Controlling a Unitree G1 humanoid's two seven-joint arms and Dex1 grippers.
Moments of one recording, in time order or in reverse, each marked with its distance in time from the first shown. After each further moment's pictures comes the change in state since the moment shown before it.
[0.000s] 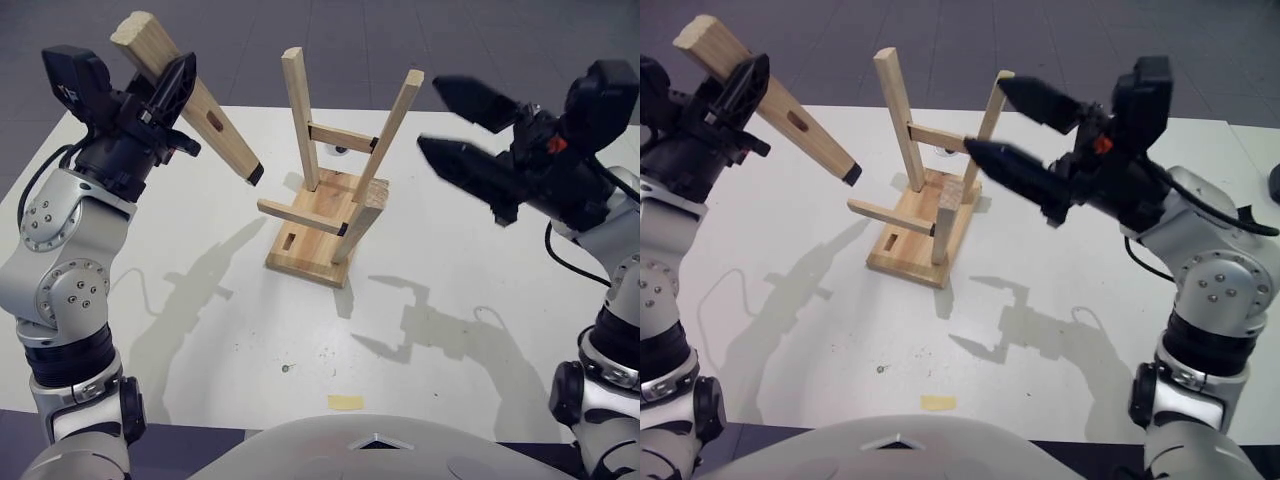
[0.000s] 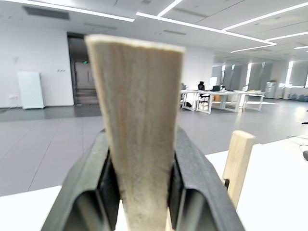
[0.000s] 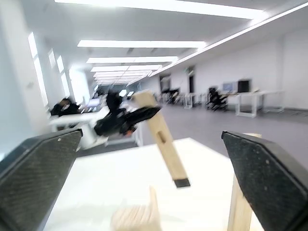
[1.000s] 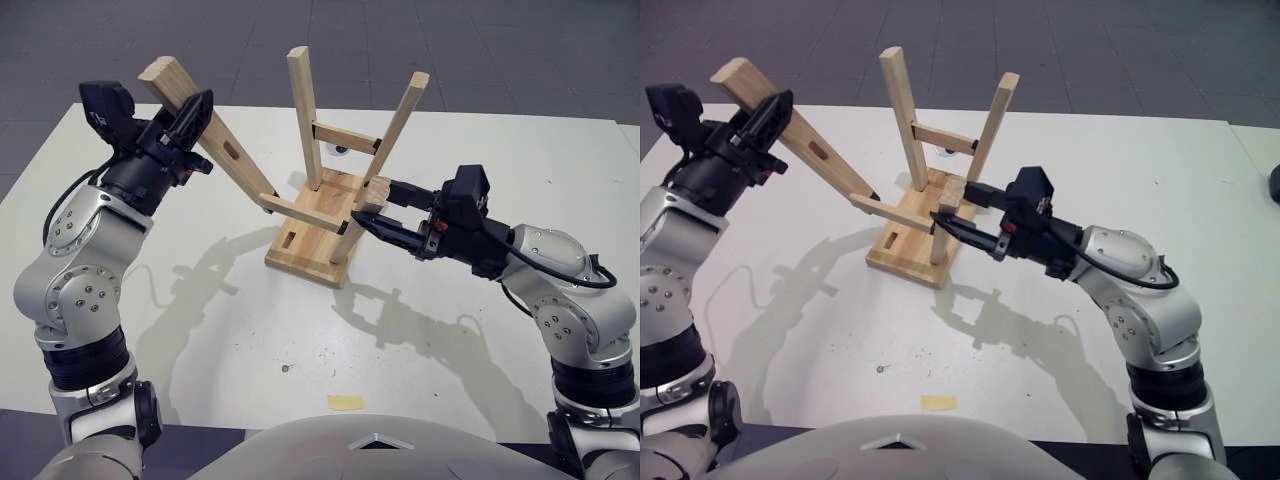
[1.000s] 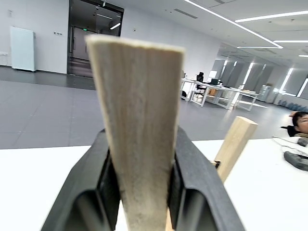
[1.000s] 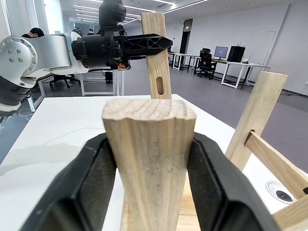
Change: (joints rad) left arm 0.039 -0.089 0.031 -0.007 -0.099 0.143 0.026; right arm 0.188 0.109 0.261 -0.114 -0.432 -0.260 -0.126
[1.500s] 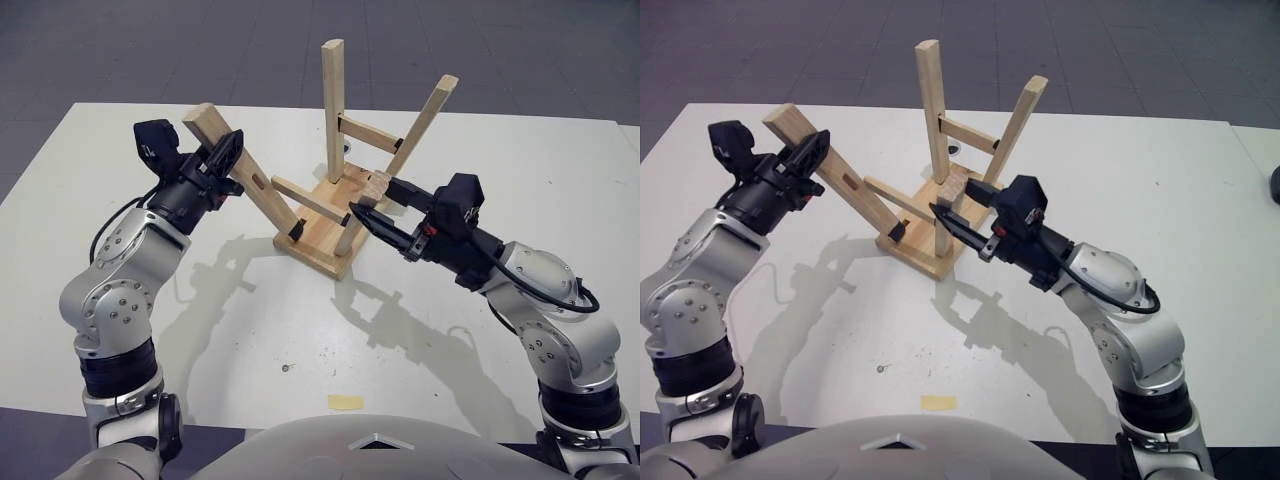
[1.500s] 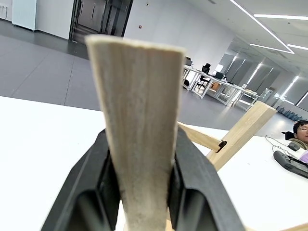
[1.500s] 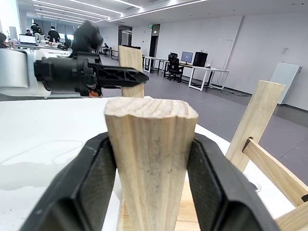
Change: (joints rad) left arm 0.014 -0.135 -0.069 0.068 0.027 0.016 0.133; right arm 0.076 0.053 0.040 -0.086 -0.088 -0.020 -0.174
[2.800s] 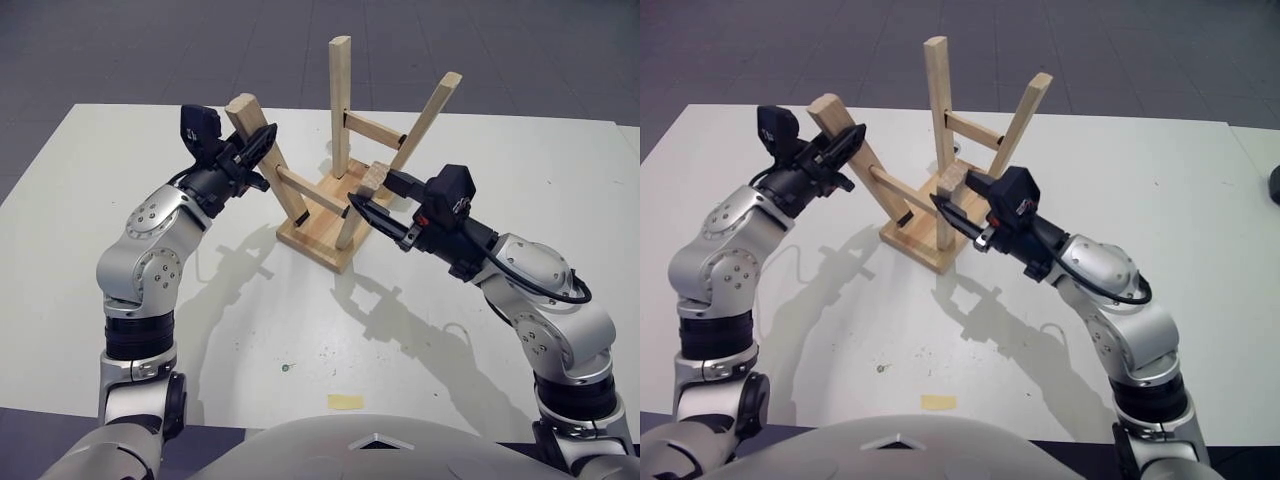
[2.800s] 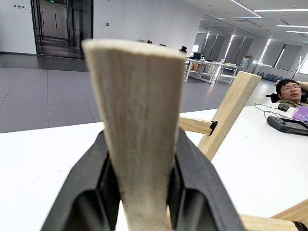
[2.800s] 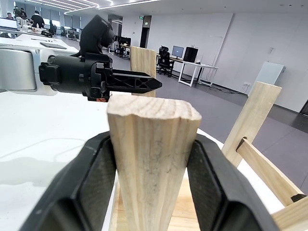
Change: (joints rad) left arm -0.109 0.027 -0.181 0.131 0.270 -0.111 -0.281; right arm -0.063 -0.007 0.034 0.011 -0.064 0.062 -0.050
